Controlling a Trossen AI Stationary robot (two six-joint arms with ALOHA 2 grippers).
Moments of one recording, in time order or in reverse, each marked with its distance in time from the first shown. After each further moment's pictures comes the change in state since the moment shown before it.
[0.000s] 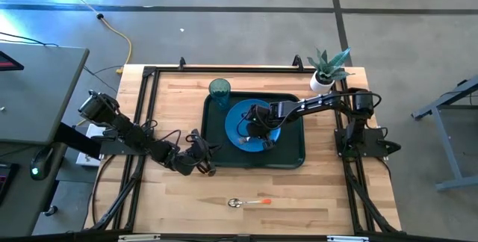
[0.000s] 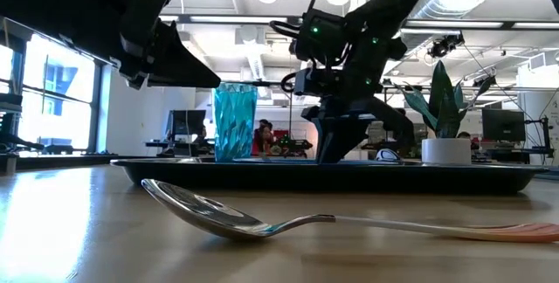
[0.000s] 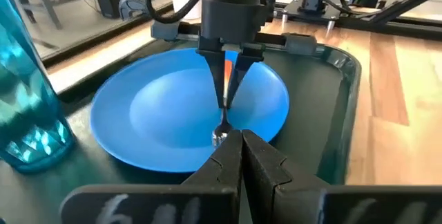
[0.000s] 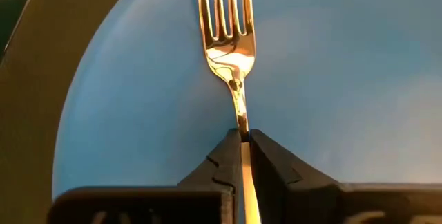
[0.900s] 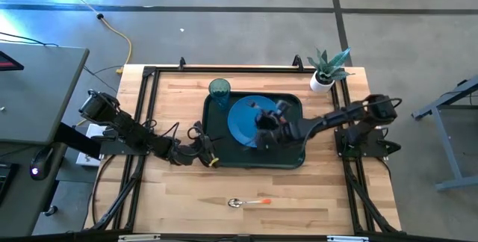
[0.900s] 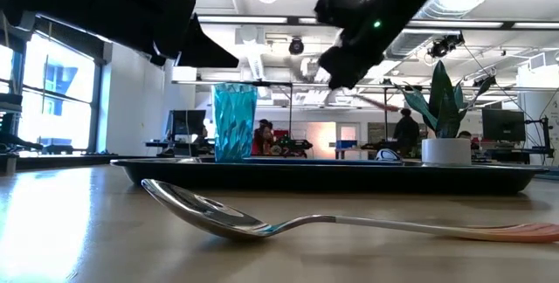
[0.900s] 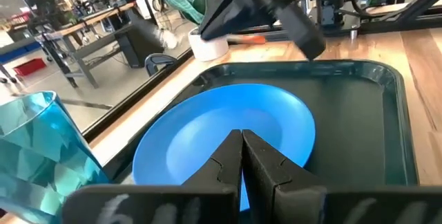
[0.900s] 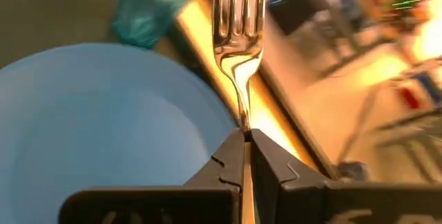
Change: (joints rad) left arm 0.084 0.000 0.001 0.195 -0.005 0.414; right arm 0.302 -0.198 -0.003 -0.103 1.143 0.765
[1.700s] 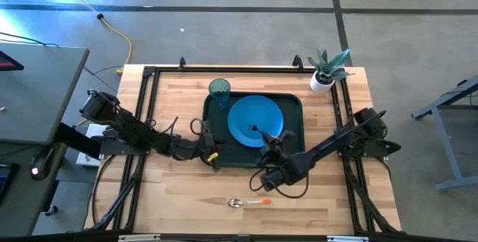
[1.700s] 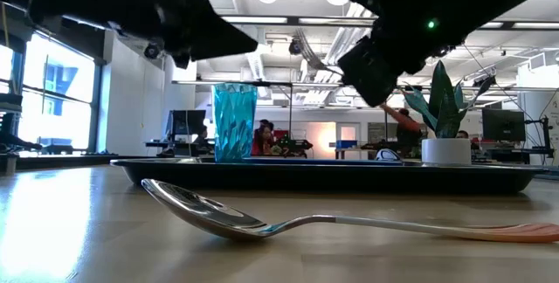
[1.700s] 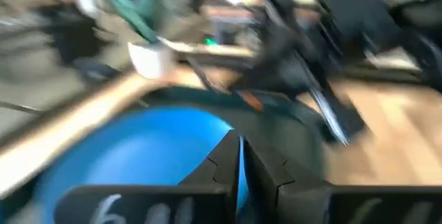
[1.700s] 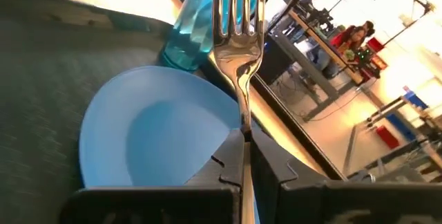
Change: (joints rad) left arm 0.071 0.000 0.009 0.122 0.260 -0.099; right arm 0.297 0.187 0.000 -0.037 0.286 0.344
